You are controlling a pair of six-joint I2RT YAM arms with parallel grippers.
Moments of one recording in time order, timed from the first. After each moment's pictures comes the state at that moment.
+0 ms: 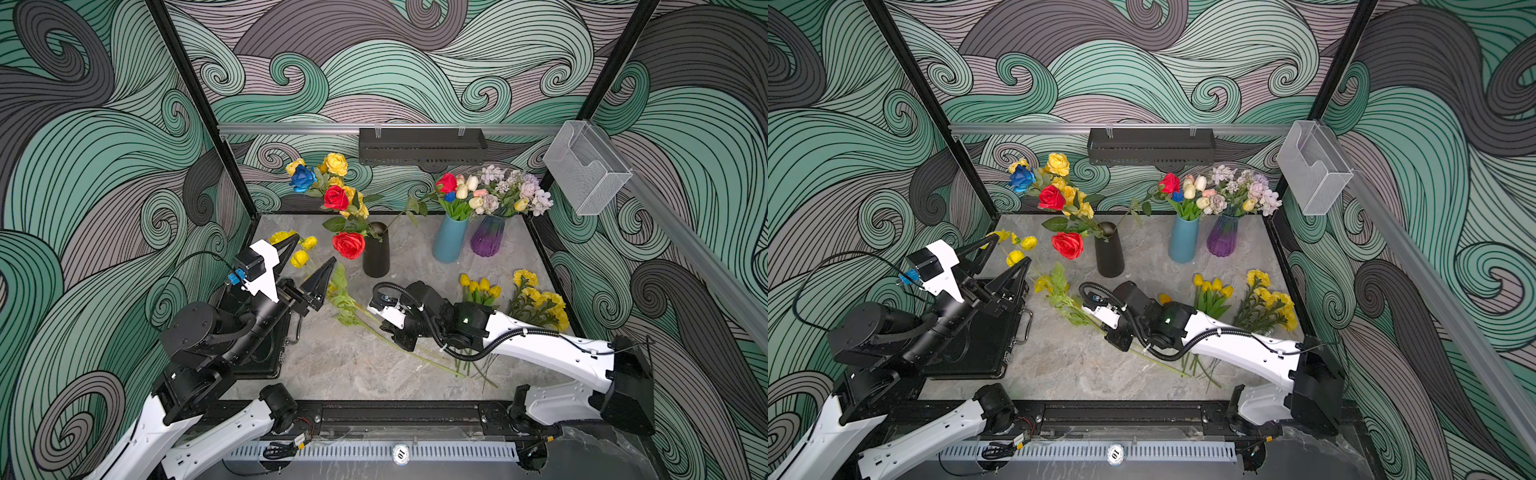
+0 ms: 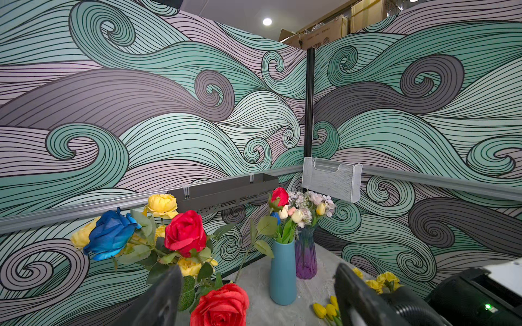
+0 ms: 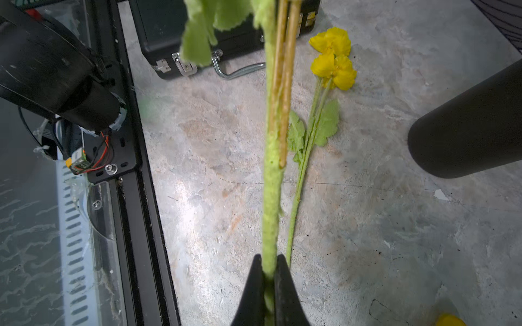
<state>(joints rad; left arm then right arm) -0.79 0.59 1.12 -0.27 -0.18 0.08 1.08 1.39 1.06 -0.48 -0.08 -0.15</state>
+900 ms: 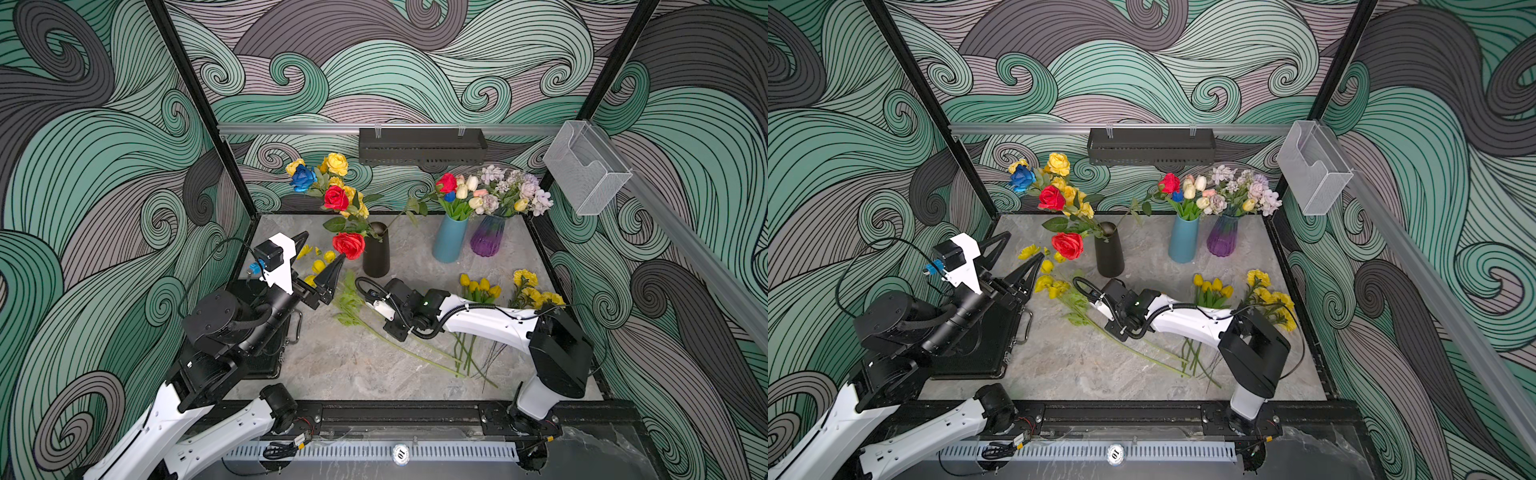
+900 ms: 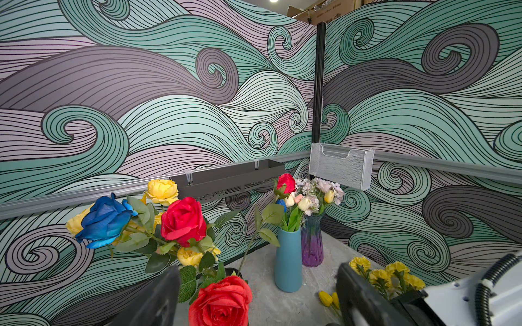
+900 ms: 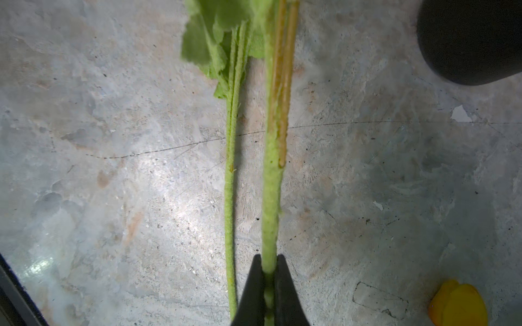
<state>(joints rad) -0.79 0.65 1.11 -0.26 -0.21 0.08 0.99 1.73 1.17 -0.56 0.04 -0.11</state>
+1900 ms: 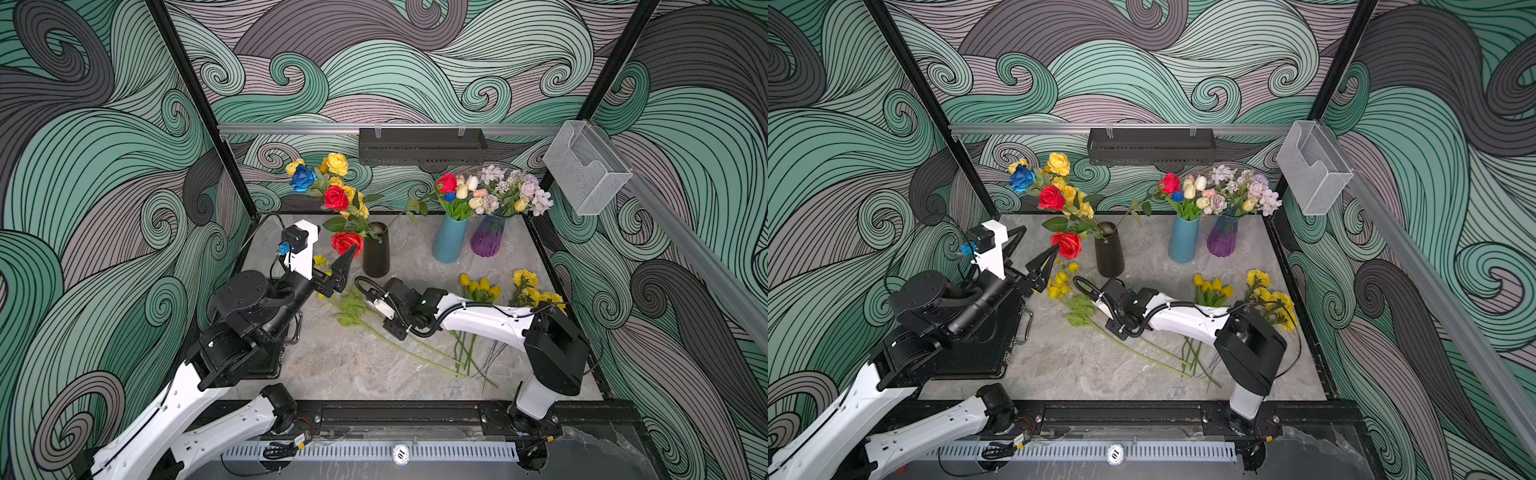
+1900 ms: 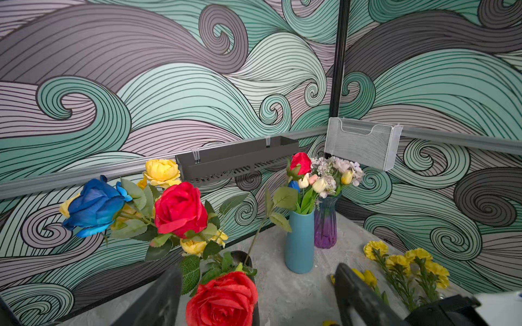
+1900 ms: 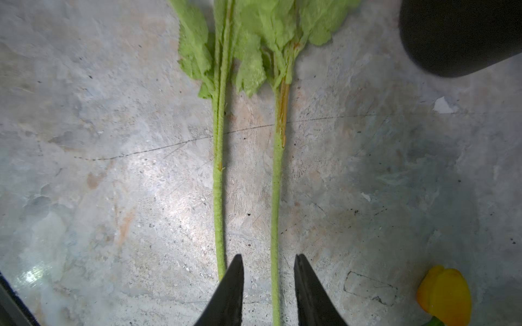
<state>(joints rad) -0.79 0.82 1.20 -0.32 -0.29 0.05 0.98 1.65 1.15 -0.57 0.07 -0.09</state>
